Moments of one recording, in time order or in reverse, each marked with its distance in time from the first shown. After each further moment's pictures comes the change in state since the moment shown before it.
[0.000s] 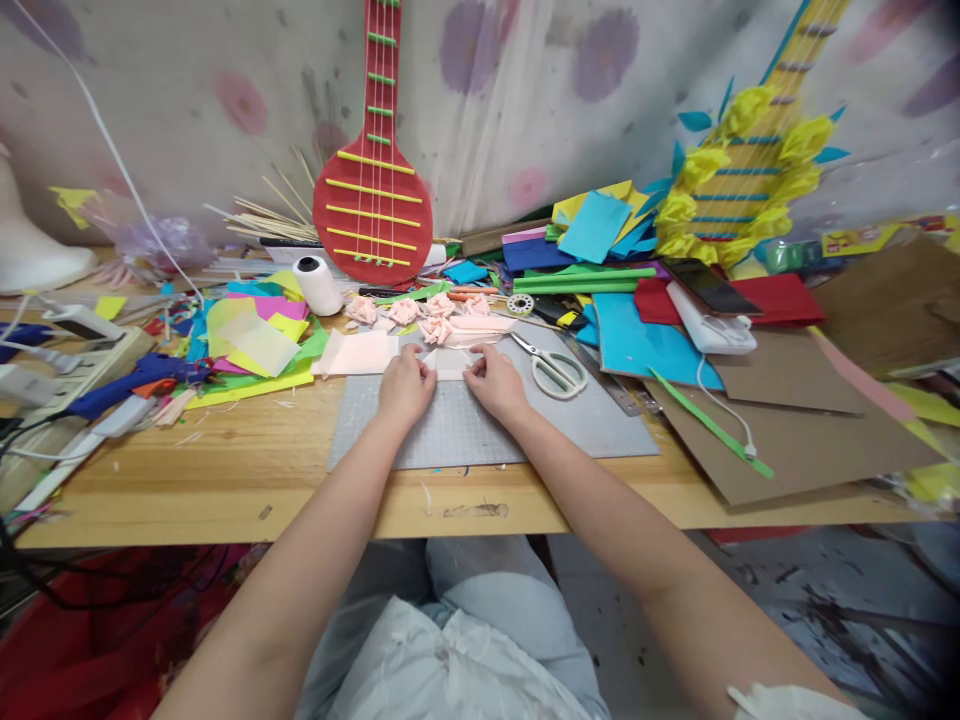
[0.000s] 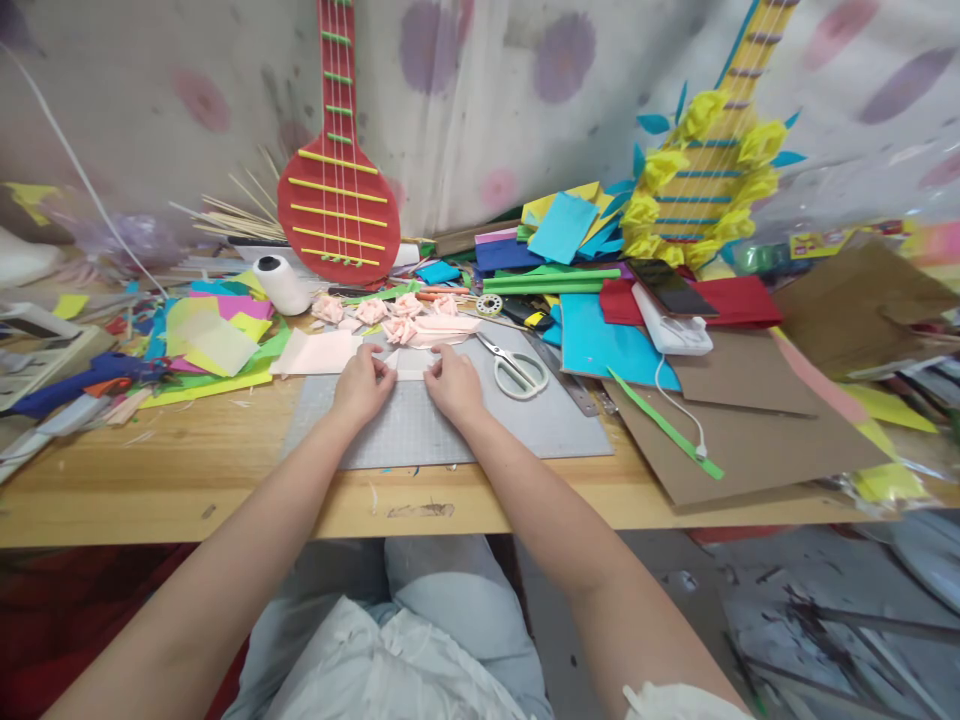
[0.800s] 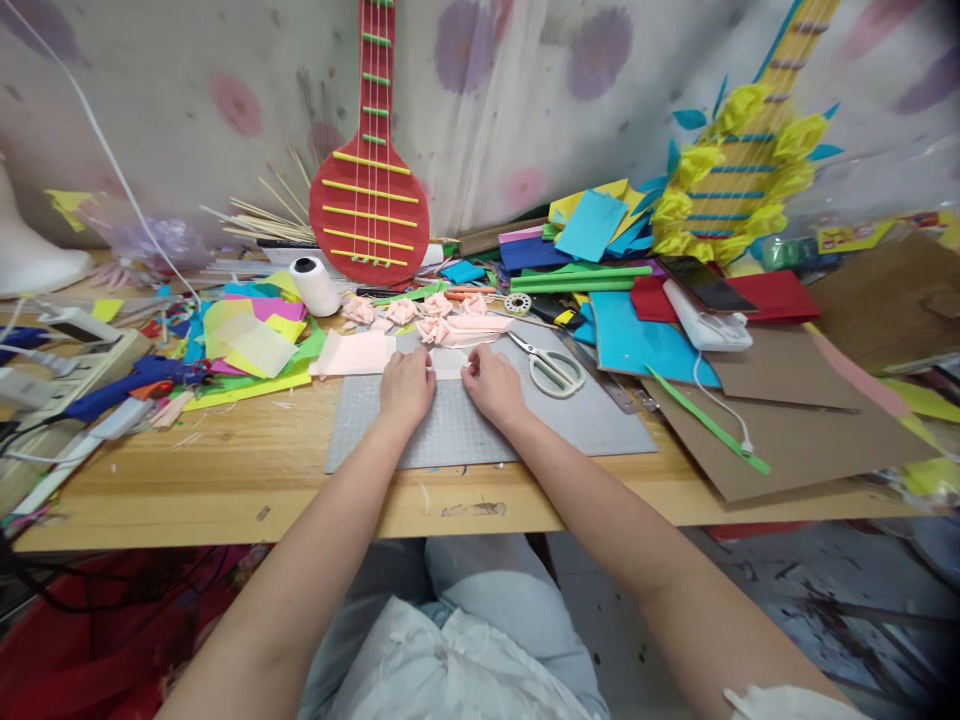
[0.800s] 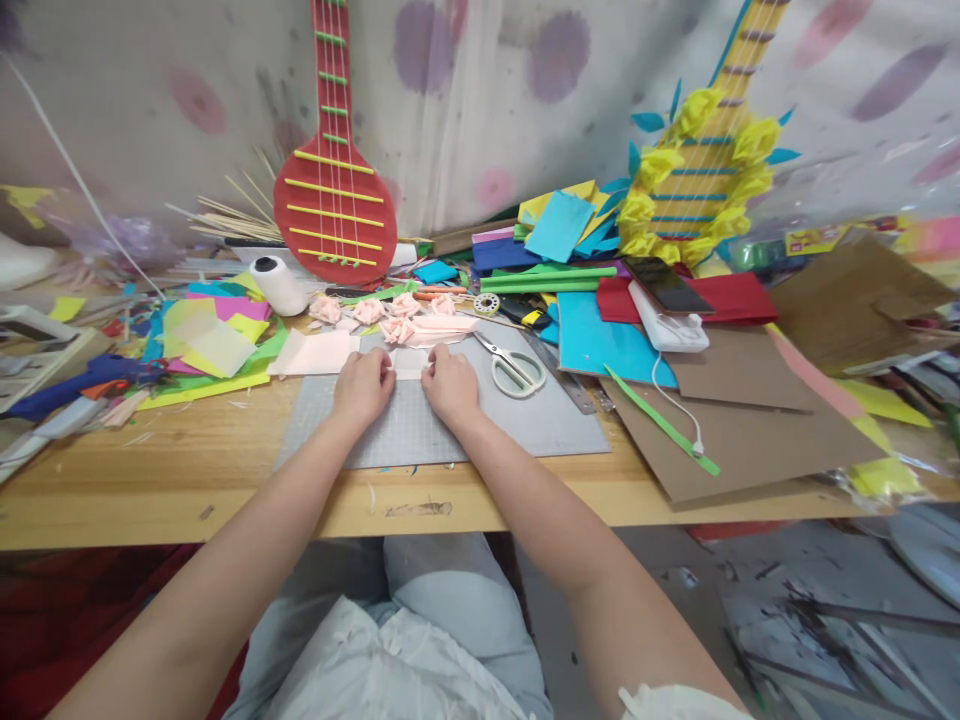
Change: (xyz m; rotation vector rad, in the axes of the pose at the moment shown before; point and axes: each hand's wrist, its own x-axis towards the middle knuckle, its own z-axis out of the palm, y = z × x) left_hand -0.002 0.009 -0.002 0.282 0.001 0.113; right_hand -0.005 -0.007 -0.002 -0.229 0.017 -0.032
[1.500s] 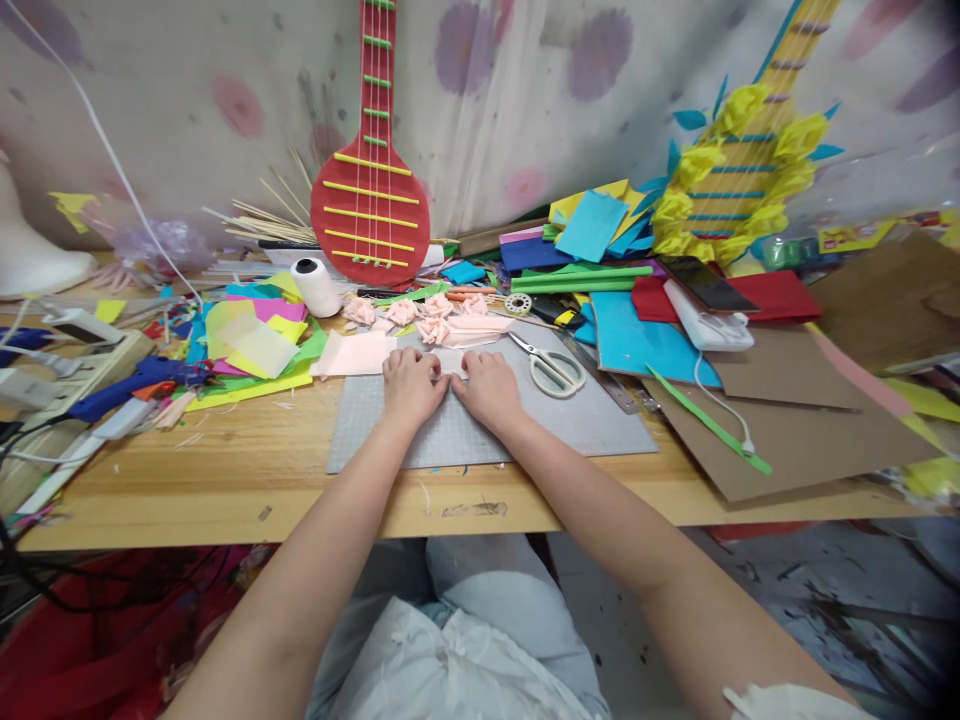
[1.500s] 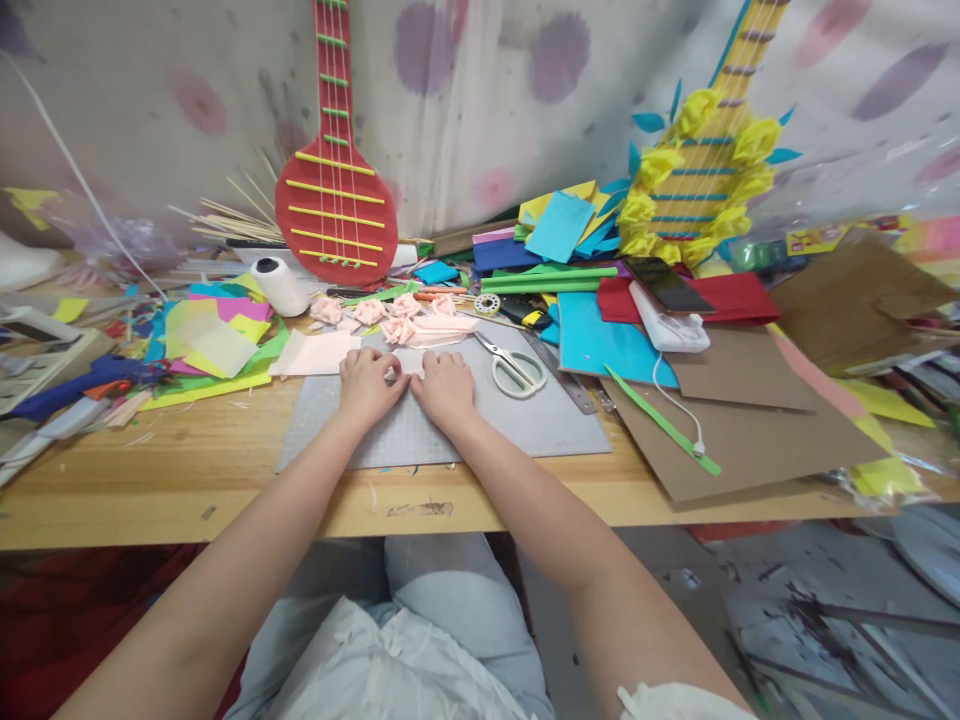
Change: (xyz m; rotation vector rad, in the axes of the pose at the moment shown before) left_hand -0.003 0.007 0.003 -0.027 0.031 -0.025; right_hand -0.005 -0.015 -0.004 -0.211 -0.062 -0.085
